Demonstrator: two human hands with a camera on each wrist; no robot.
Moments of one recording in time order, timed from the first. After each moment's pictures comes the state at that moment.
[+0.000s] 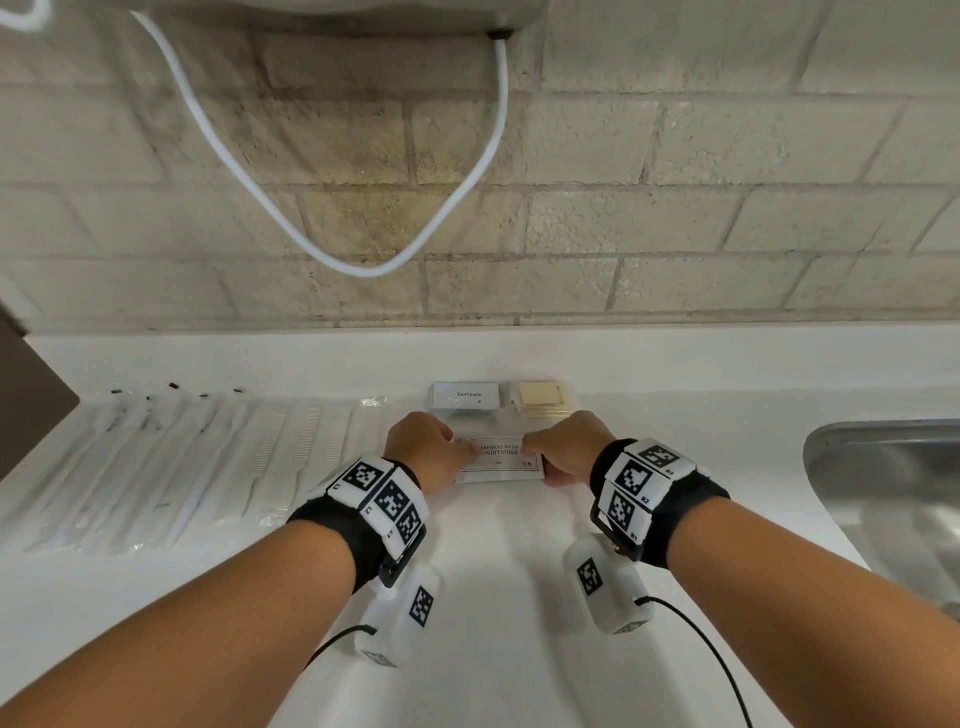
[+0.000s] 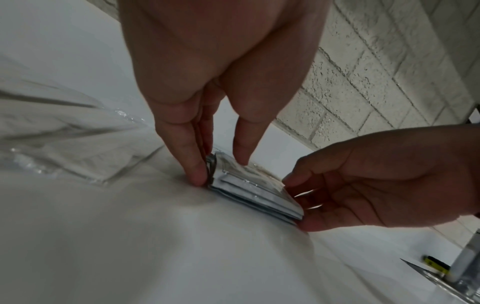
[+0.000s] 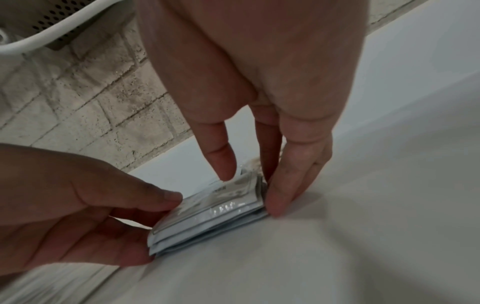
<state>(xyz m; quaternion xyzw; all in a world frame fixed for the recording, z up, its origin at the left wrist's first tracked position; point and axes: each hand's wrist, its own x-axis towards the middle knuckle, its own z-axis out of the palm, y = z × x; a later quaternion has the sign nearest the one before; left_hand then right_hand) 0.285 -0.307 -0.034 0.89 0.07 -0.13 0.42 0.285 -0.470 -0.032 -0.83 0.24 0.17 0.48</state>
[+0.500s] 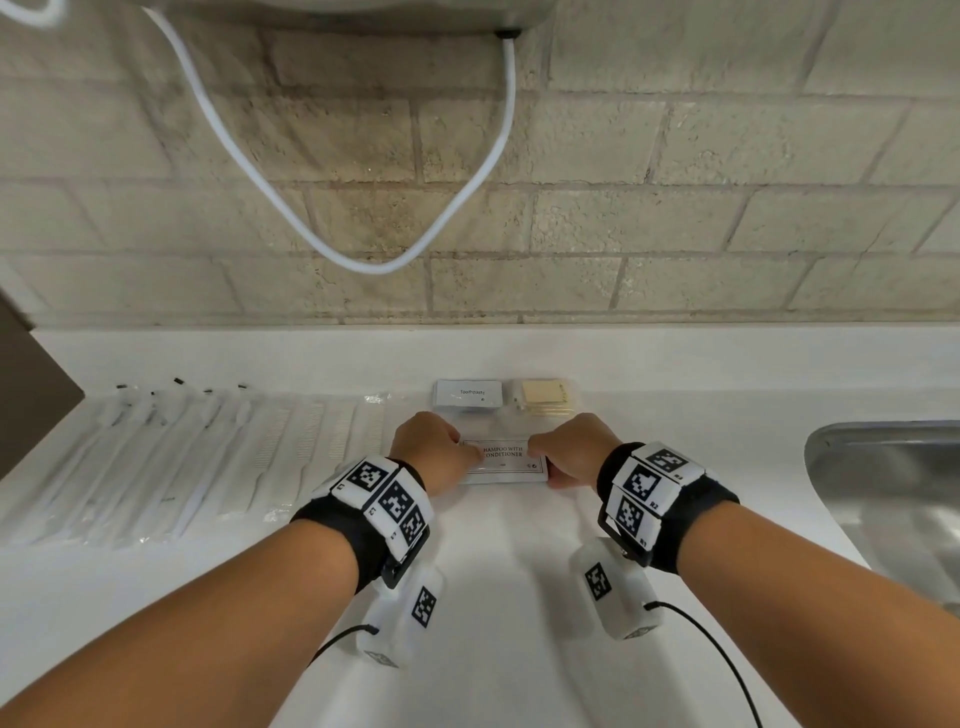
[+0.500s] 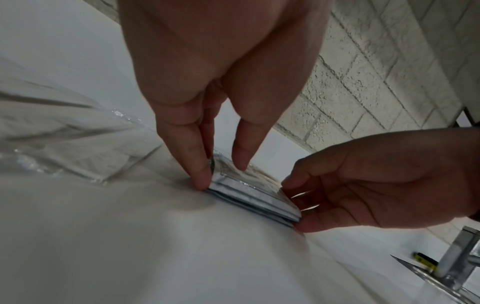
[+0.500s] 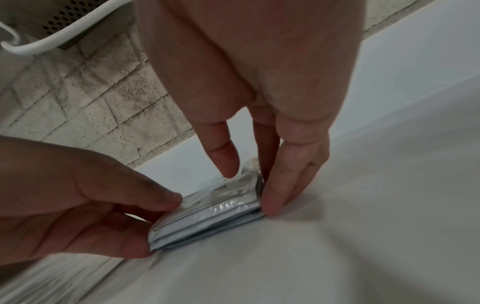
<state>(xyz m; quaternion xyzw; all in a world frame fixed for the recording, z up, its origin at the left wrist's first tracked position) 0.282 -0.306 -0.035 0.89 0.07 -0.14 0.42 0.282 -0.471 -0.033 -0.83 0.24 0.18 0.47</state>
